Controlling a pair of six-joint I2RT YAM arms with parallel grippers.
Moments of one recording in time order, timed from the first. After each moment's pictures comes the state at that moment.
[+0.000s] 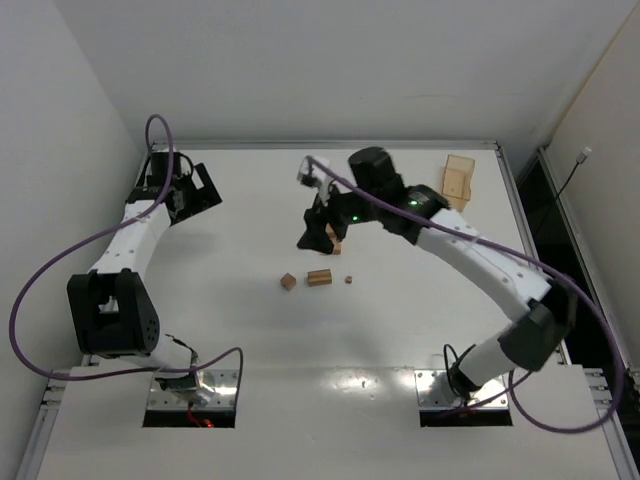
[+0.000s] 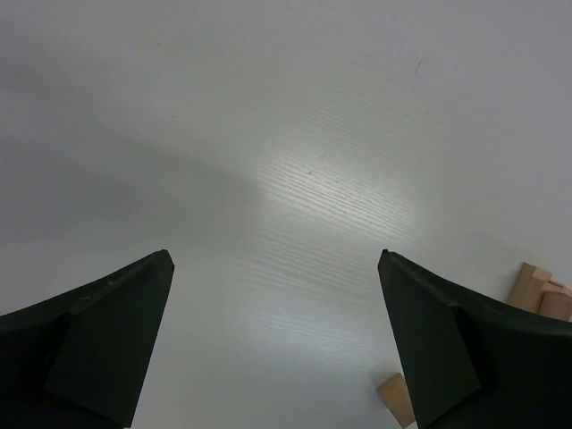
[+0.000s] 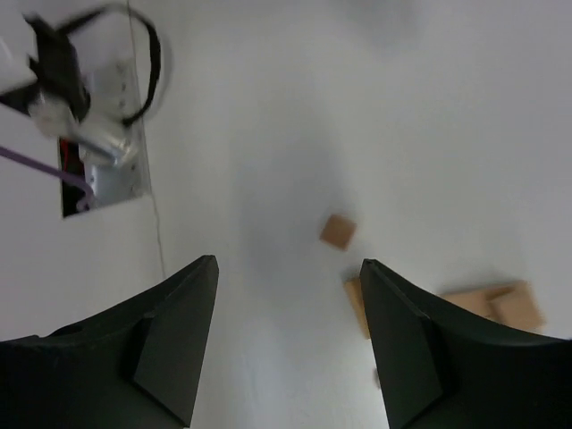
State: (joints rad) left arm 0.08 1.50 1.21 -0.51 -0.04 -0.40; right arm 0.70 1.49 1.46 -0.50 -0.54 -0.22
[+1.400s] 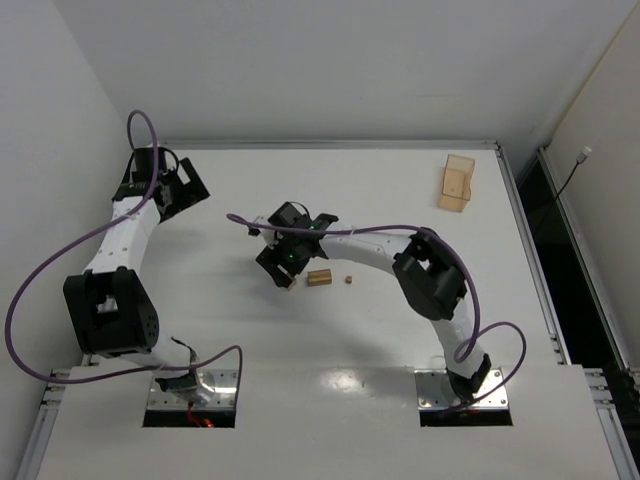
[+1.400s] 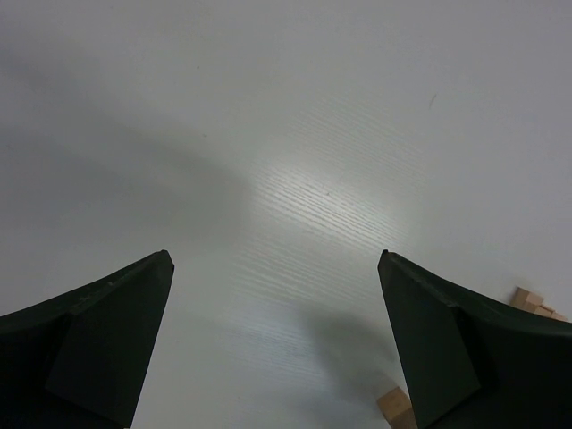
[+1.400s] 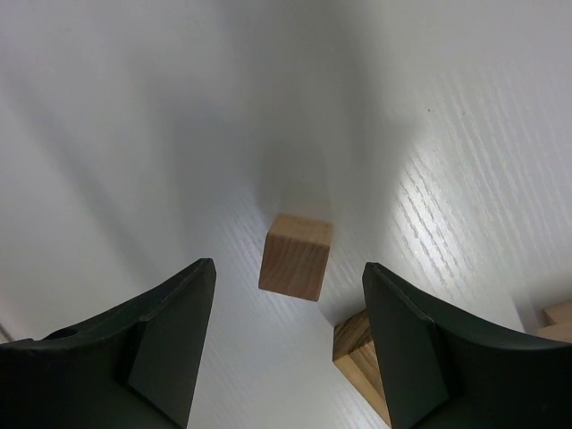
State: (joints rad) left arm 0.15 1.51 1.26 -0.53 -0.02 -0.40; right arm 0.89 2.12 1.57 -0.47 -0.18 -0.06
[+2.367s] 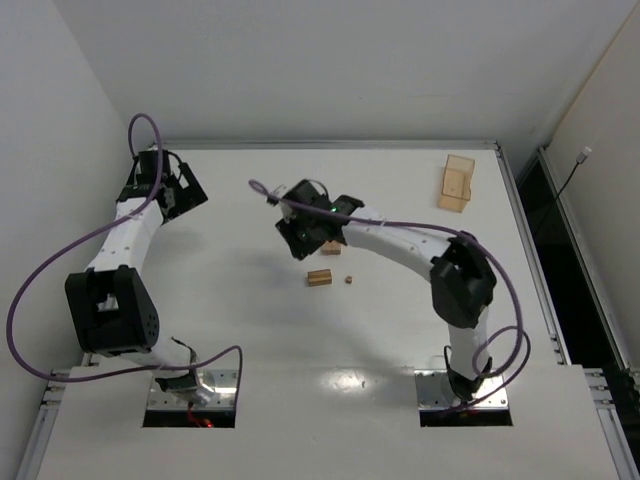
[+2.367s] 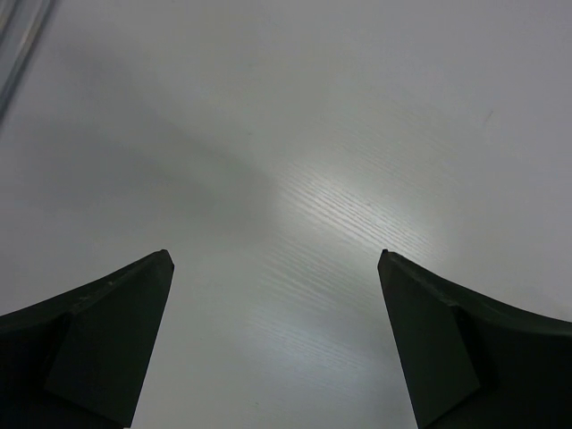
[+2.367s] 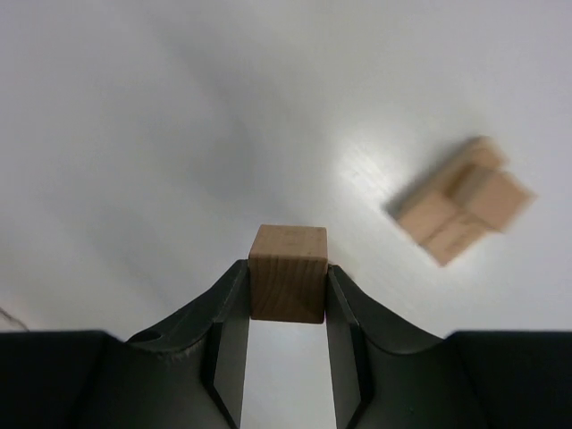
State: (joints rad) left arm 0.13 1.52 1.24 -0.53 -0.12 -0.41; right arm 0.85 1.96 1.57 -0.57 -0.01 0.07
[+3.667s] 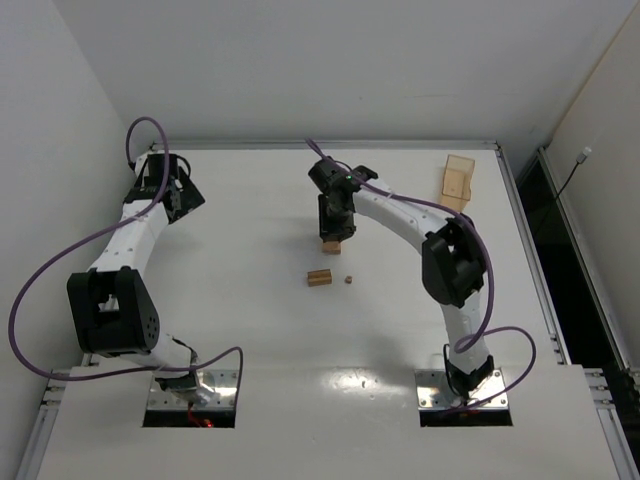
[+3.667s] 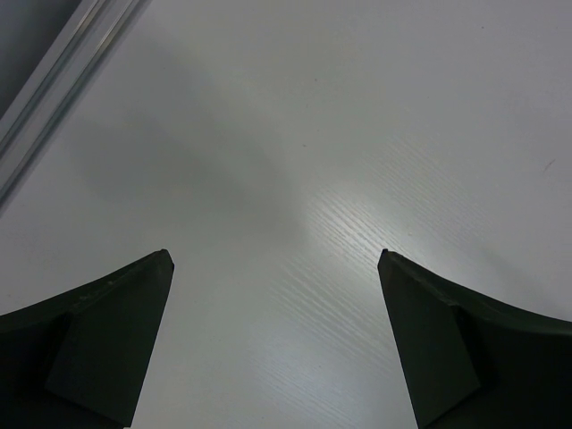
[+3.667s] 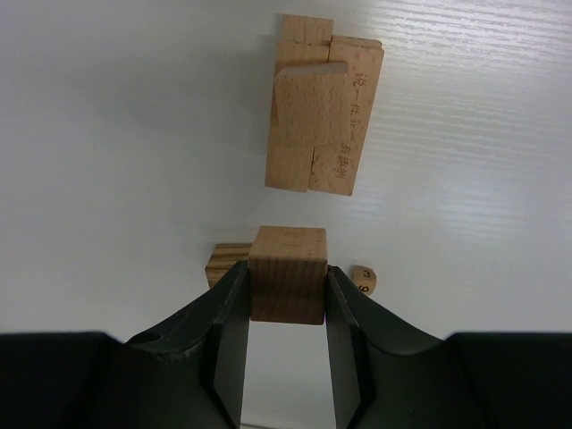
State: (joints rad) left arm 0.09 1.51 1.21 -0.54 -0.36 -0.51; right arm 0.65 2.09 1.78 -0.91 0.10 0.60
